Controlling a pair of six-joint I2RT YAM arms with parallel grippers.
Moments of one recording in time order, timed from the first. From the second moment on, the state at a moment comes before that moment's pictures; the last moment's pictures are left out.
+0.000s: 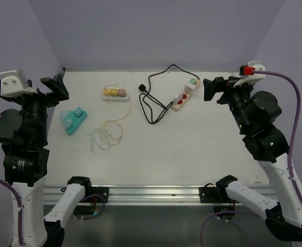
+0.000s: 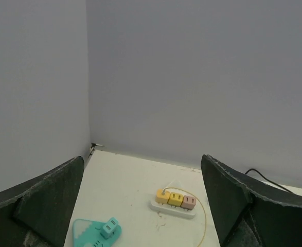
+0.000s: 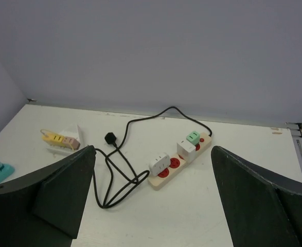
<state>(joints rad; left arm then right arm) -0.07 0.76 1.43 -0.45 -0.24 -0.11 0.48 0.90 1.36 -0.41 0.29 0.09</state>
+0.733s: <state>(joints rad) -0.07 1.06 1.28 -0.46 -0.14 -0.20 0.48 1.02 1.17 -0.46 -0.06 0.27</state>
